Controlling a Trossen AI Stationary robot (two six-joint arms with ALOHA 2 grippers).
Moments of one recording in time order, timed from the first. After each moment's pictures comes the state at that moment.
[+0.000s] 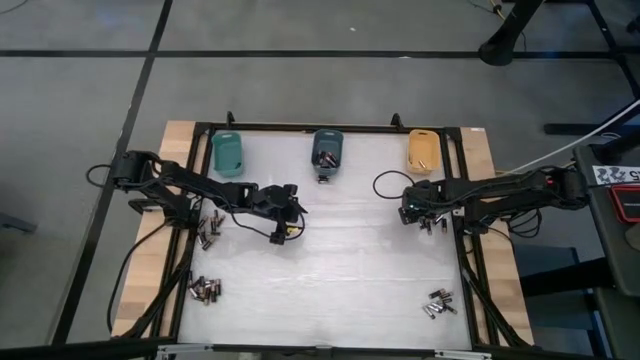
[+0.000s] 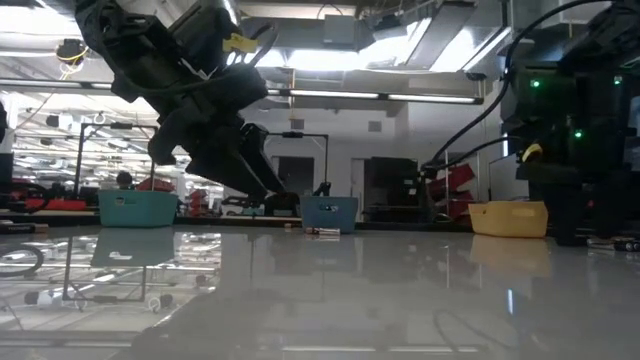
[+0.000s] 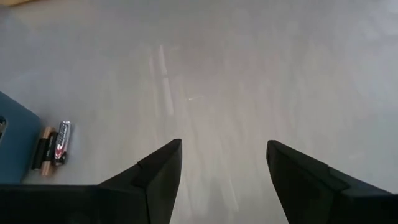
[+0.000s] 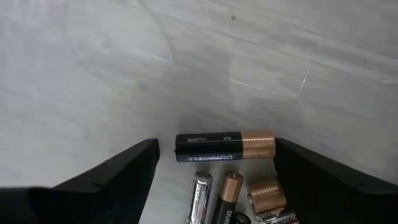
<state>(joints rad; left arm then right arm) 0.01 1.53 0.63 0.19 -0.01 0.30 -0.13 1.13 0.45 -0.78 0.15 1.11</state>
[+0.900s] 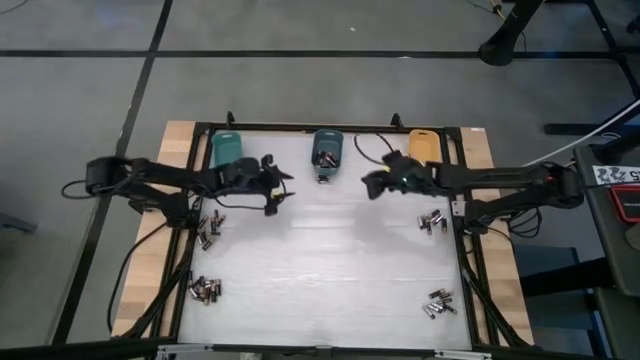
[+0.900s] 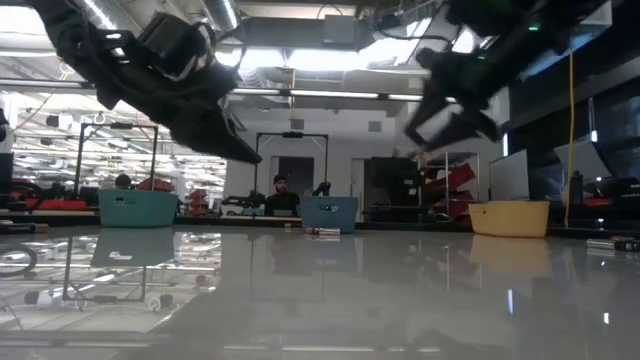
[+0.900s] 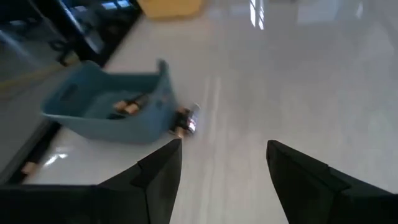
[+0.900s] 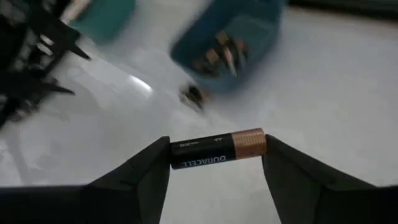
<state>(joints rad) 0.28 1.26 0.42 0.40 -0.01 0.23 -0.17 1.21 0.75 -0.22 0.26 0.75</state>
